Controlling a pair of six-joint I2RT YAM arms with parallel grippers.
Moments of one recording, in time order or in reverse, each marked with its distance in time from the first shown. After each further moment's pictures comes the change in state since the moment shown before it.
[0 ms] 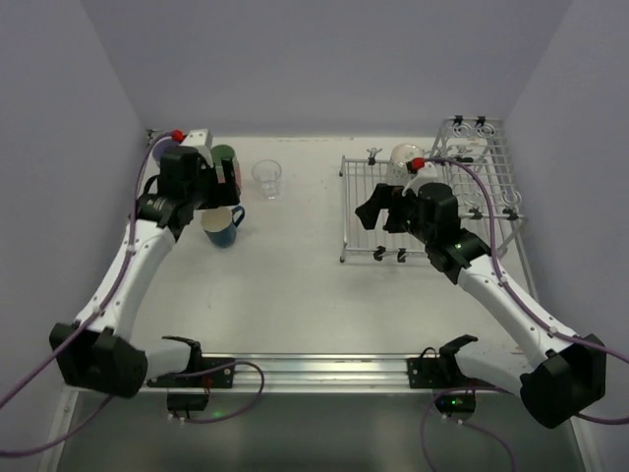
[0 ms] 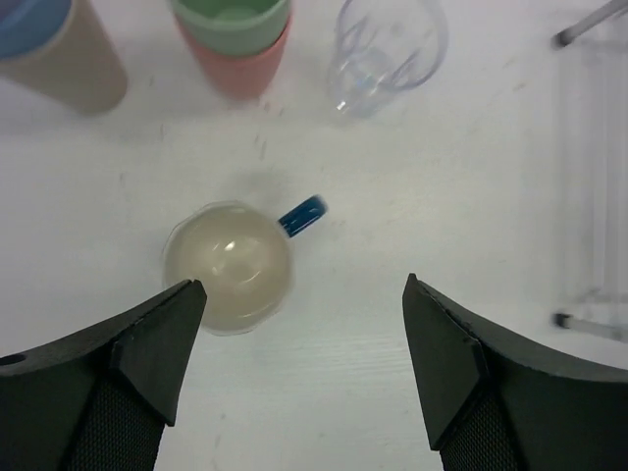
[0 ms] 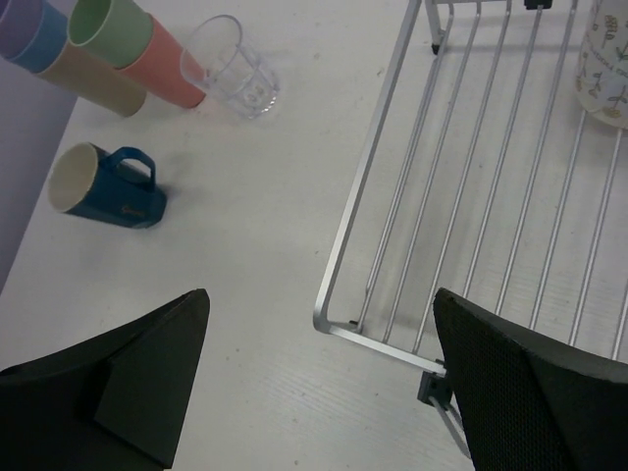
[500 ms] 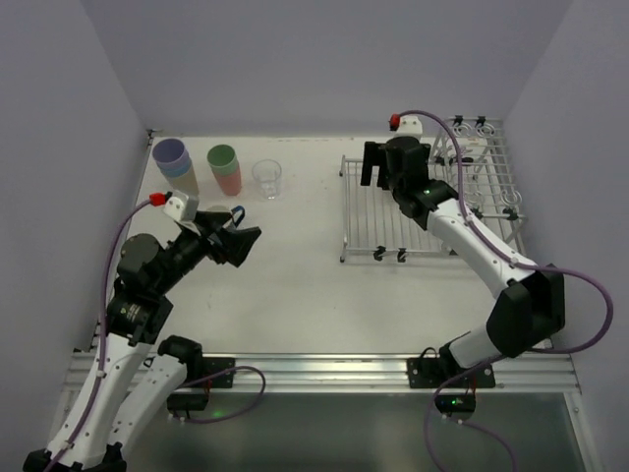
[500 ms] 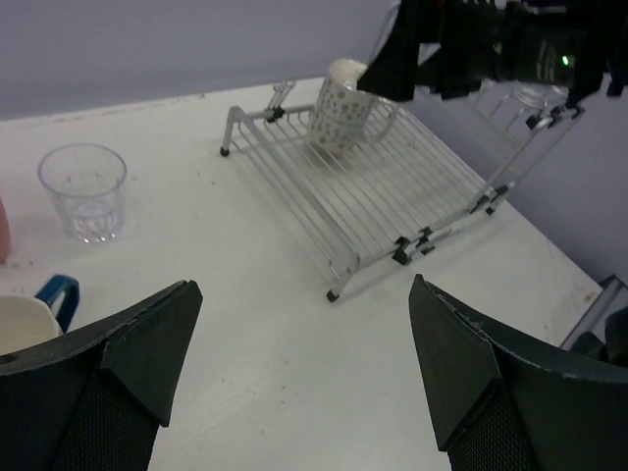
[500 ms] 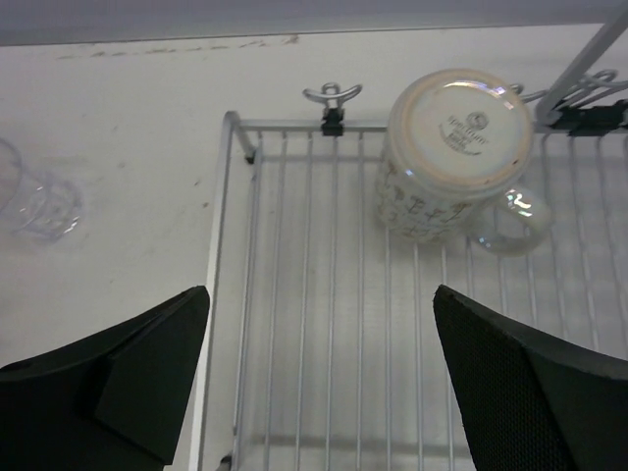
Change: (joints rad) left arm -0.103 -0.760 -0.450 0.437 0.427 -0.071; right arm 0.019 0.380 0.387 -0.105 0.433 -0.179
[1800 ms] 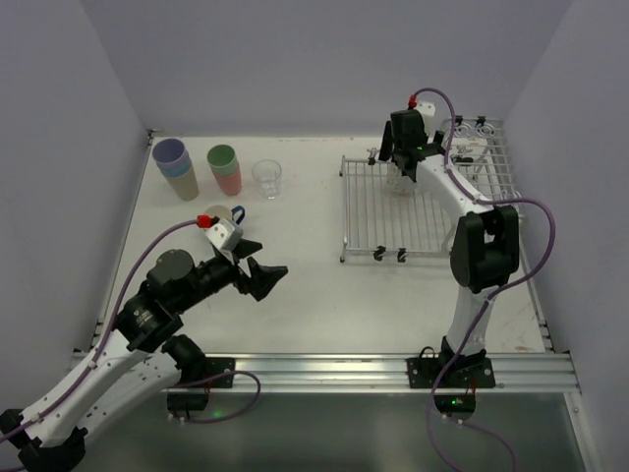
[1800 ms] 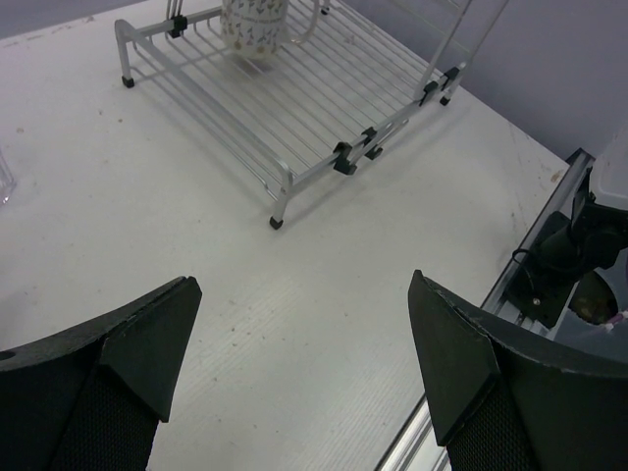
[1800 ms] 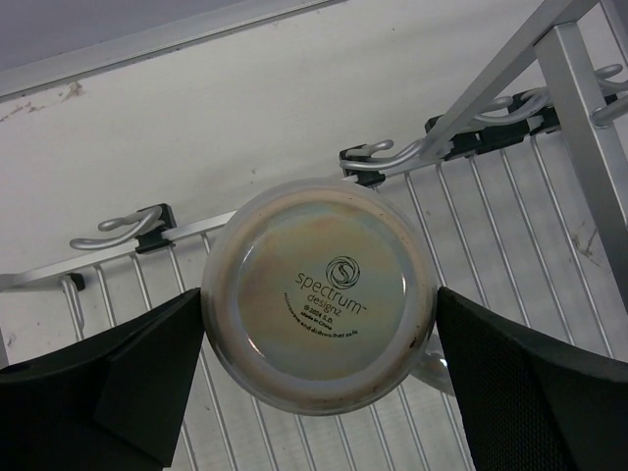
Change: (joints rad) left arm -0.422 -0.043 -0.121 -0.072 -0.200 0.087; right arm -0.194 0.489 0.422 -0.133 0.164 0.062
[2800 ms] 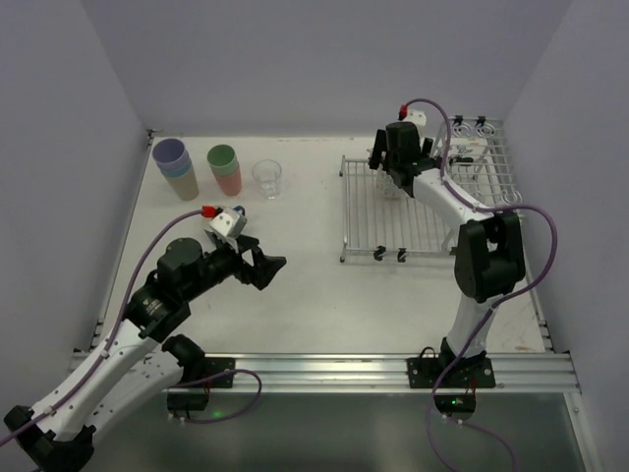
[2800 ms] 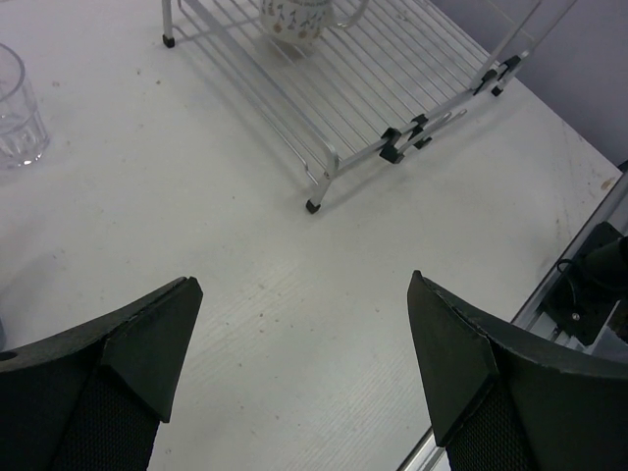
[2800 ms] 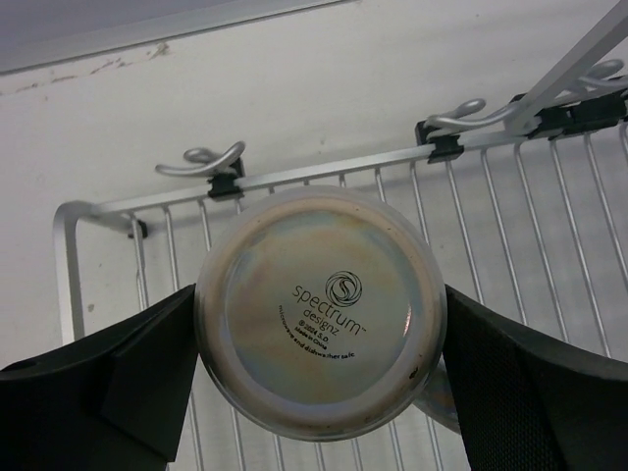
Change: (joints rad) left arm 0.091 0.081 0.000 0.002 0.006 -0.009; right arm 0.028 -0.061 -0.161 0.180 -0.093 -0.014
